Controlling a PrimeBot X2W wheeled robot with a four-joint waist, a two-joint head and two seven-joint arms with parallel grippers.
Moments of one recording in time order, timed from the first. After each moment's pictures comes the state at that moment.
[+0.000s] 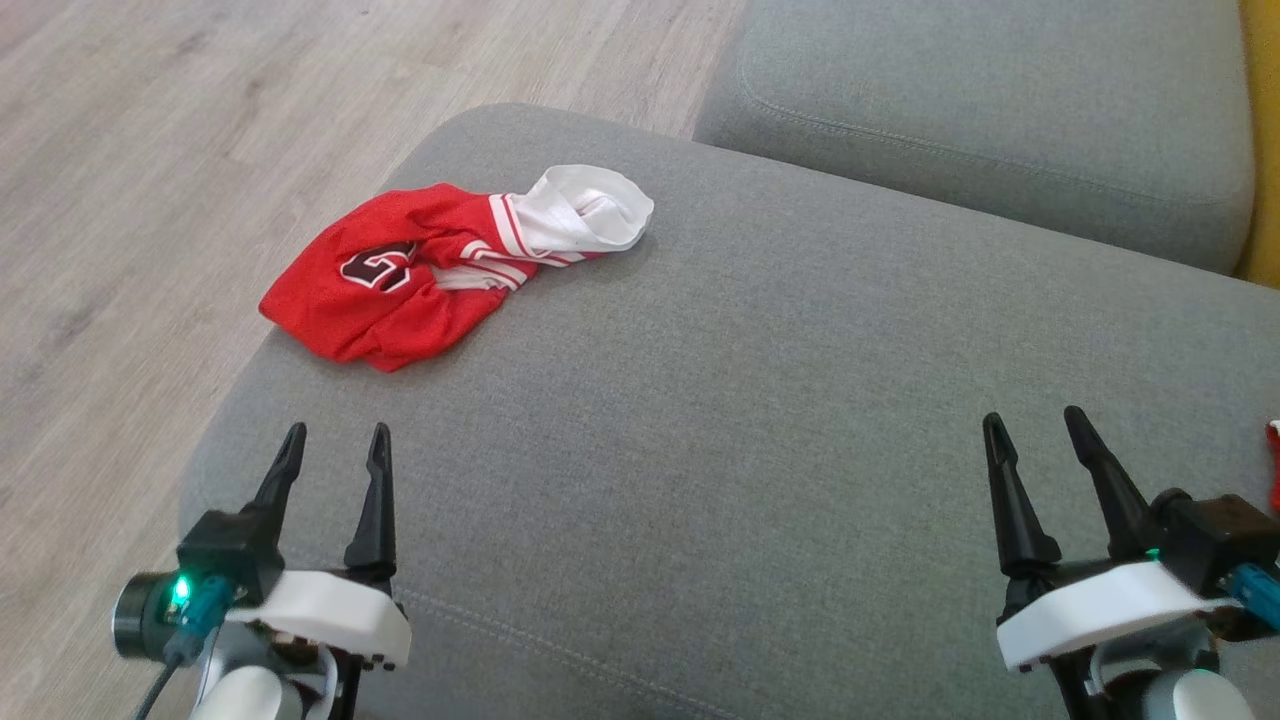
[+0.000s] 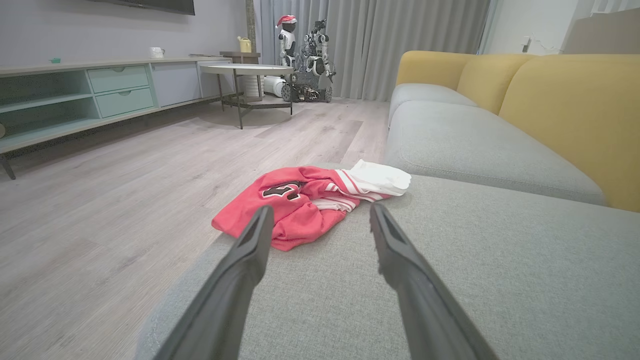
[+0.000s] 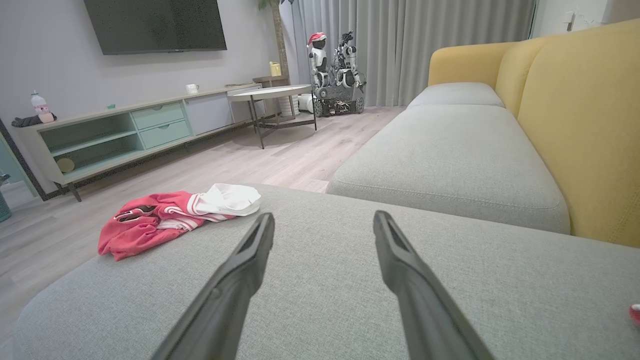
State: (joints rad) left arm -0.02 0.34 -0.41 0.07 -0.40 0.27 -0.23; right arm 0.12 -0.04 0.01 -0.10 0.19 0.13 0.05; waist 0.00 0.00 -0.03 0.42
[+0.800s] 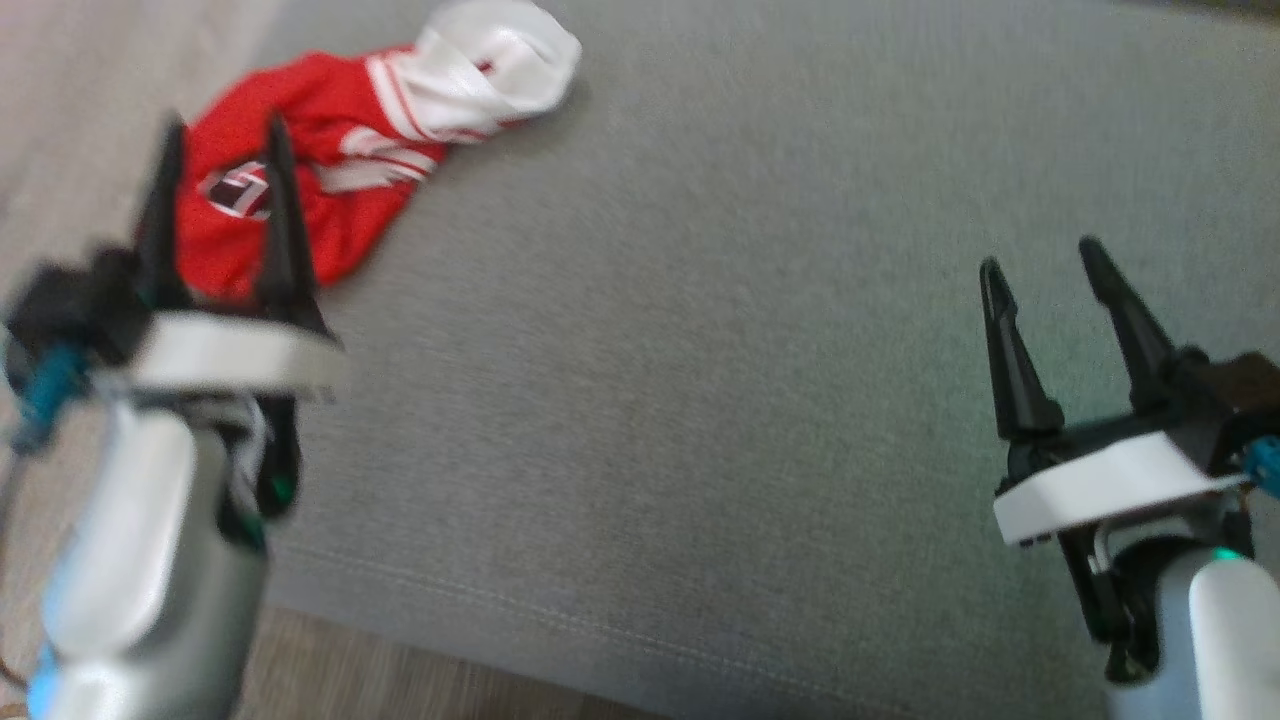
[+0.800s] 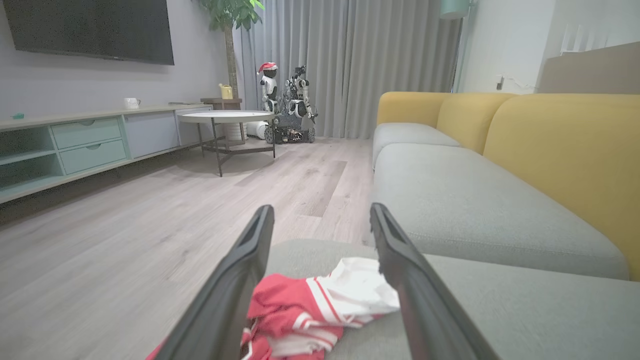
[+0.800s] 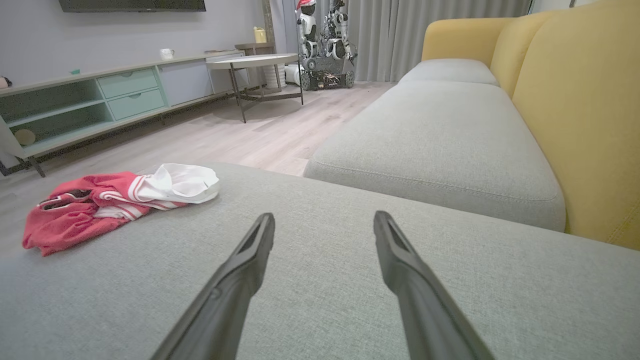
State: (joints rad) left arm -0.35 0.26 -0.26 0.09 -0.38 0.19 -0.25; right arm -0.05 -0.04 0.03 -0.25 0.04 0.13 0.18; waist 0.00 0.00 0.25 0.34
